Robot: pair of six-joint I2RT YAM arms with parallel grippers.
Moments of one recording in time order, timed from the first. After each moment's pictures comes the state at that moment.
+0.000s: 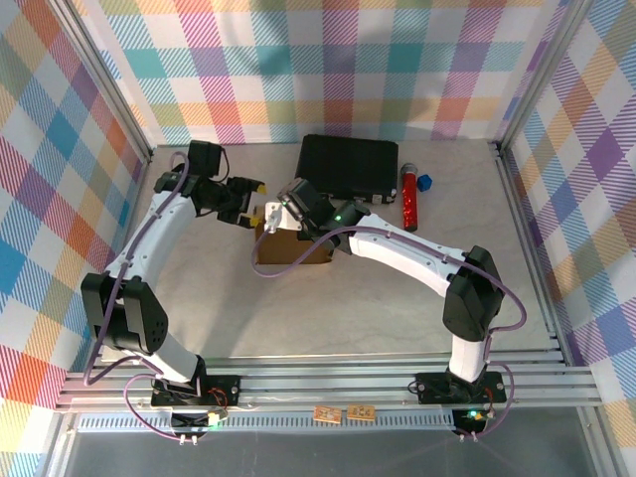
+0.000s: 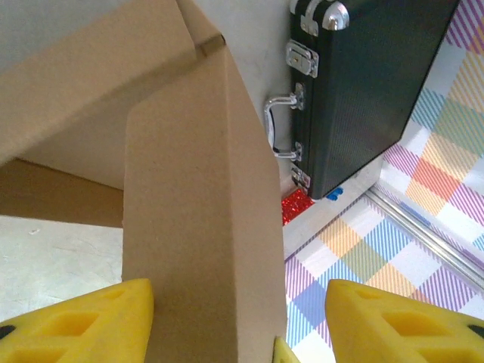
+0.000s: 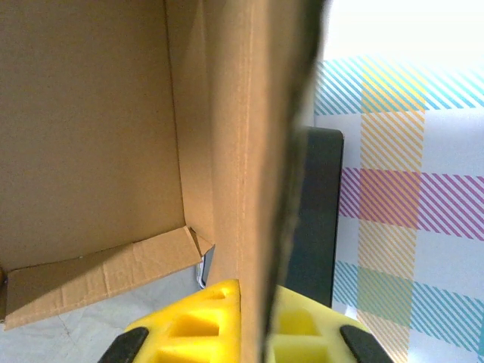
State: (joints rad) left arm -0.18 1.58 1.46 -0.85 0.48 -1.44; right arm 0.95 1.83 1.65 -0.59 0.49 -0.89
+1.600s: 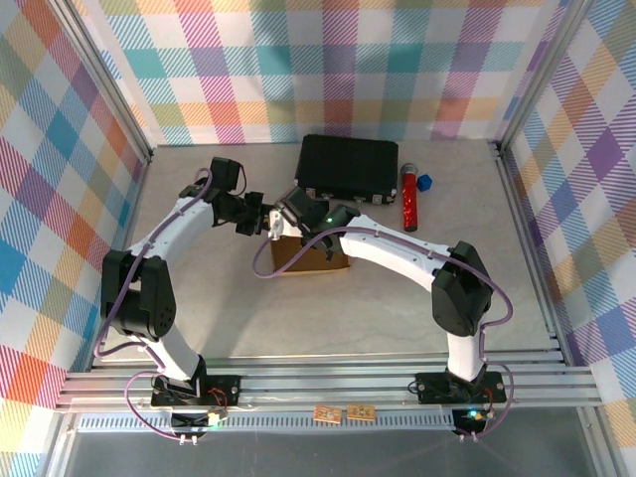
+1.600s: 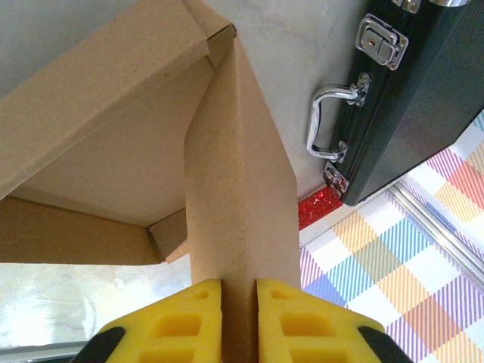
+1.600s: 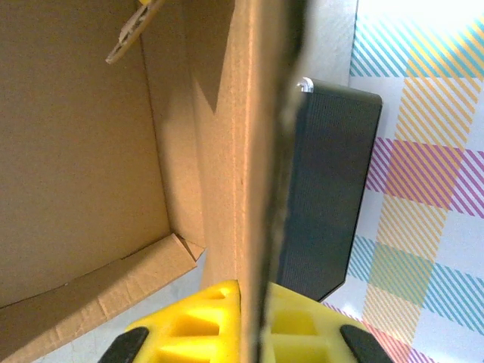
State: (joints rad) left arm -0.22 1.68 1.31 -0.65 0.57 -1.53; right arm 0.95 1.89 1.65 -0.66 0.56 -0.89
